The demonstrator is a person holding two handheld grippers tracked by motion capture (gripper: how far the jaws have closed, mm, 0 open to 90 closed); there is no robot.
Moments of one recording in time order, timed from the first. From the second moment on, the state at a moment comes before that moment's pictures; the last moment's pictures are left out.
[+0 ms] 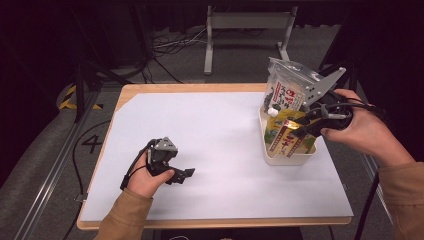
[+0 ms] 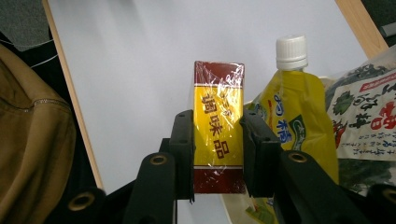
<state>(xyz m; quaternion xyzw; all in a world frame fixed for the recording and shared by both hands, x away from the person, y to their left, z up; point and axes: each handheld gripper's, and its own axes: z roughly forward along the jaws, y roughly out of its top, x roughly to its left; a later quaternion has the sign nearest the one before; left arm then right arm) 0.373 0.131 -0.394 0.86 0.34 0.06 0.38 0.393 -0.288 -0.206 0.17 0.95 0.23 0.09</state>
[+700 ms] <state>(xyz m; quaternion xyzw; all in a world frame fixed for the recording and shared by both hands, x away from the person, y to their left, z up) 0.375 0.137 -0.395 0.86 0.35 0.06 0.38 0.417 -0.291 -0.216 0.11 0.97 0.20 0.10</state>
